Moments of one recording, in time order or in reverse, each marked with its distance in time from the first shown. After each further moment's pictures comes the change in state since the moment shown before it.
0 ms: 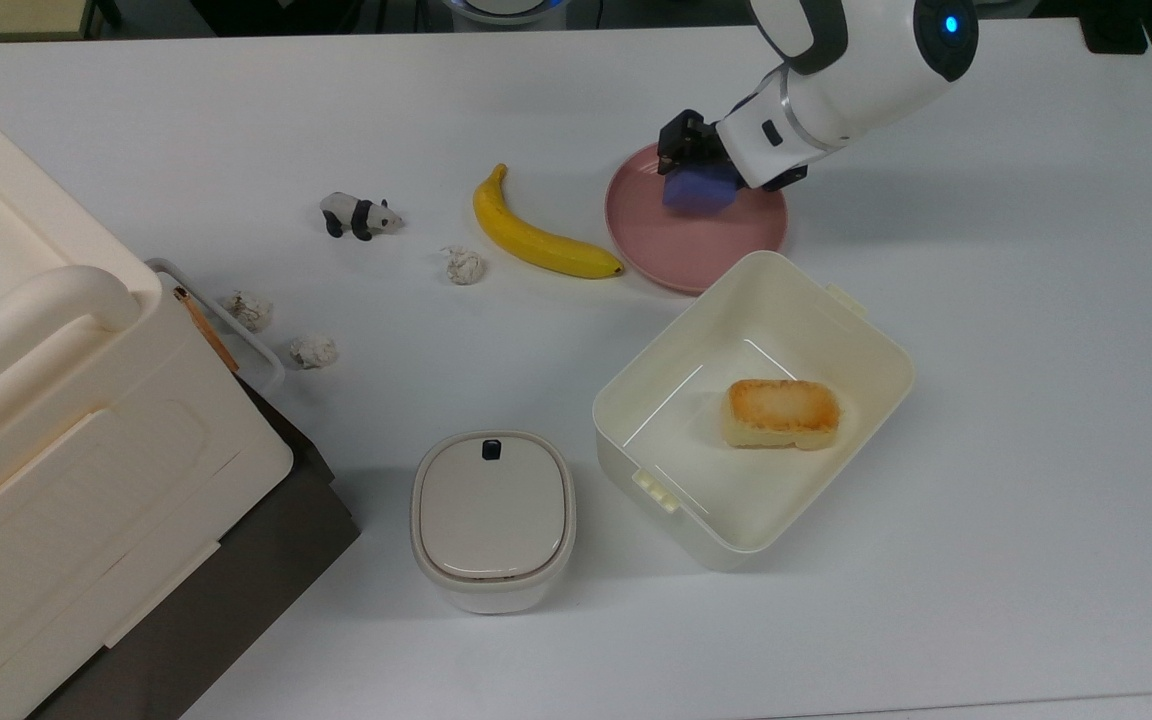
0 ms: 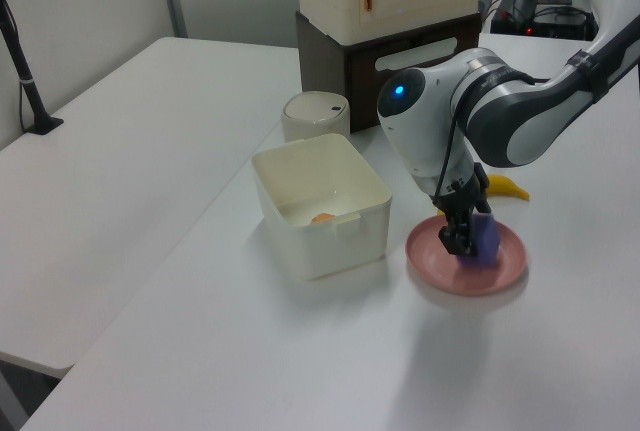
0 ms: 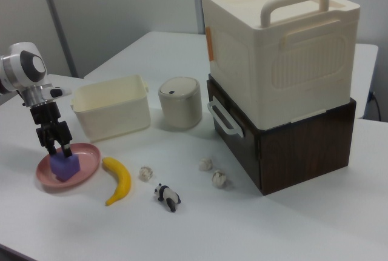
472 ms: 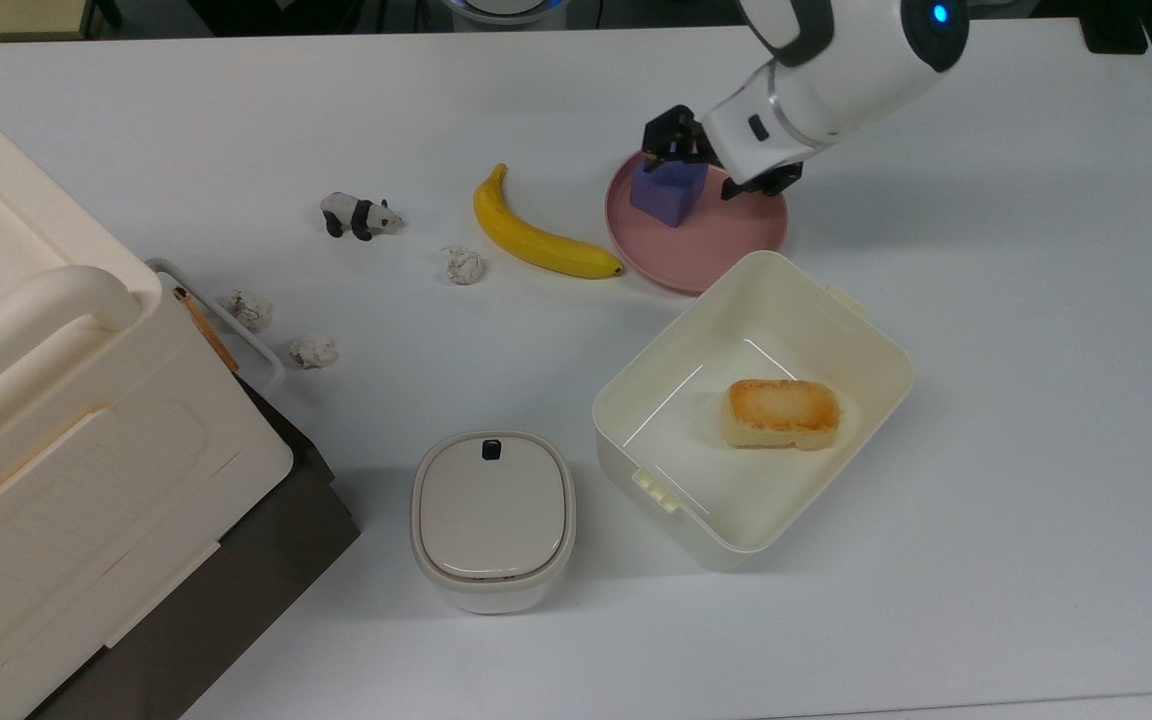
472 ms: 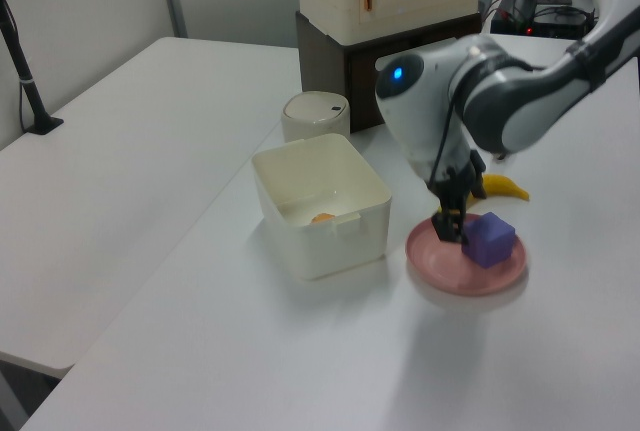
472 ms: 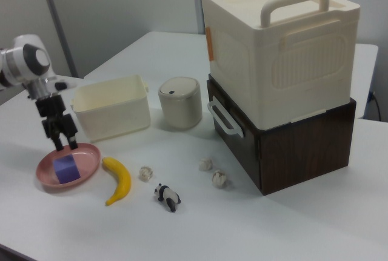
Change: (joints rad) arm -0.038 -0.031 -0.002 0.018 -0.003 0.000 -0.002
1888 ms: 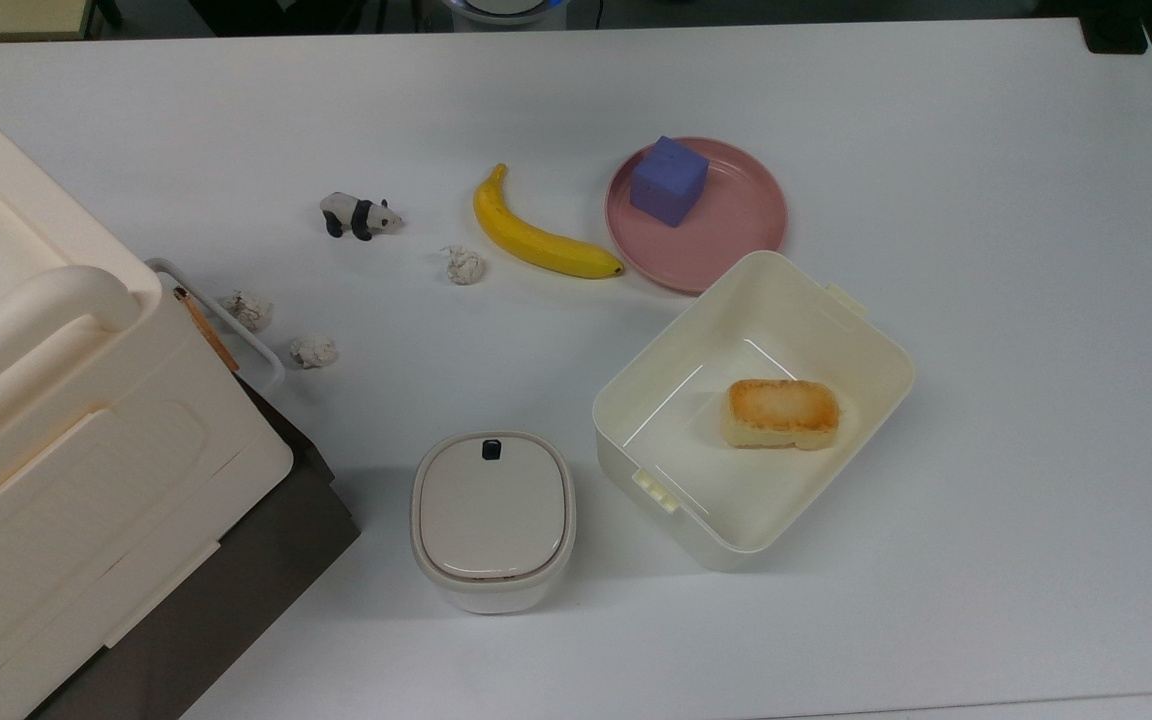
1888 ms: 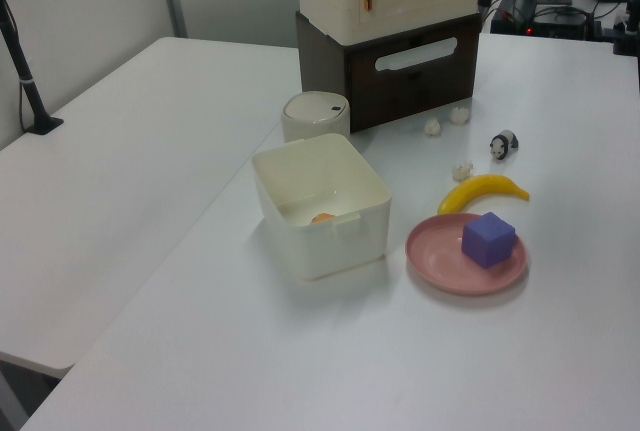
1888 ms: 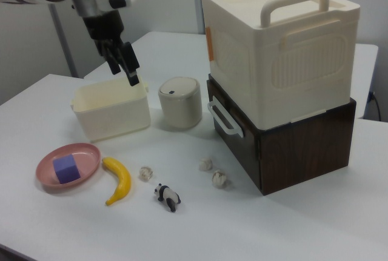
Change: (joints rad) arm -0.035 -0.498 -0.588 0.015 0.278 0.050 -0.462
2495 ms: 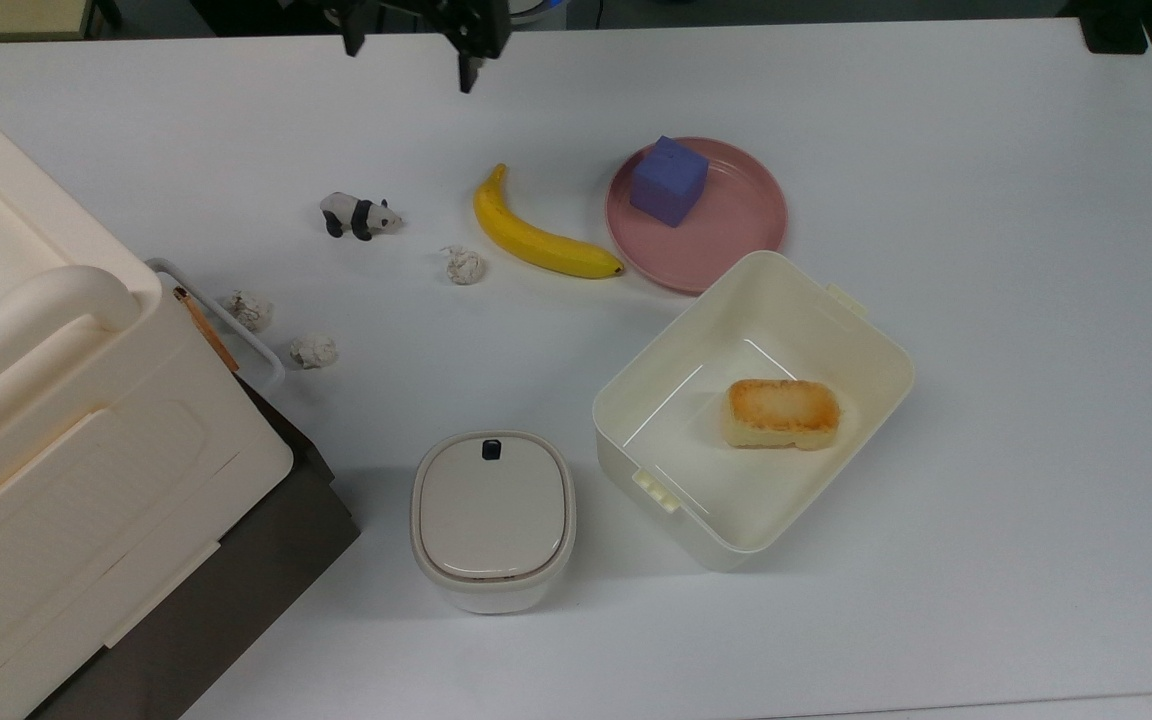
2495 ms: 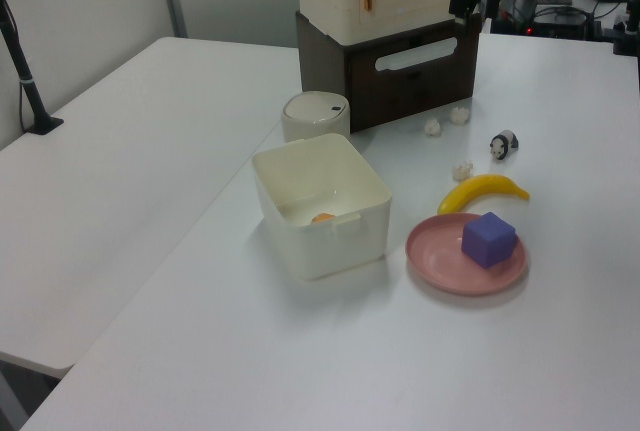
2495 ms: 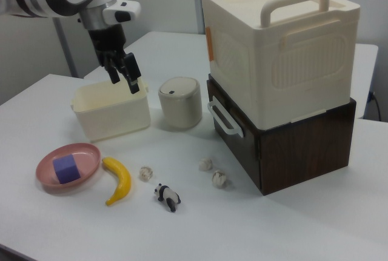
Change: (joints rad) arm -0.063 0.083 0.115 -0.004 0.017 0.050 -0.020
